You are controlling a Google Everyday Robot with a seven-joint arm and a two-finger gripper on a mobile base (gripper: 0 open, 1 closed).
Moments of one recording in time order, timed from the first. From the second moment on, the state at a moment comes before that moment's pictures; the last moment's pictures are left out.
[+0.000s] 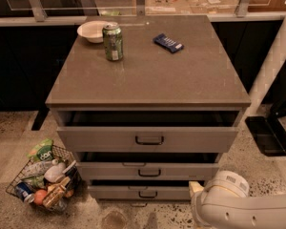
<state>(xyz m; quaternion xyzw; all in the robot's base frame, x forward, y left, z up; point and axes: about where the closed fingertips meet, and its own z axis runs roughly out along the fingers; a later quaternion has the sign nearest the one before) 0.358 -0.180 0.480 -0.69 0.72 -0.04 0.09</state>
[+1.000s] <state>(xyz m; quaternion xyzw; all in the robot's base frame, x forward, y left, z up) 0.368 -0.142 0.343 -0.66 0.75 0.00 0.06</state>
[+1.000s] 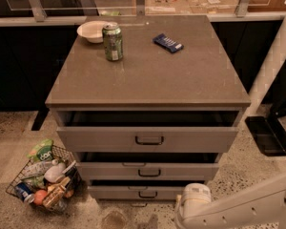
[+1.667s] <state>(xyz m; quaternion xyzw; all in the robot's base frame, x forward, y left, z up) 0.374 -0.111 0.314 -0.70 0.71 -0.01 0.10</state>
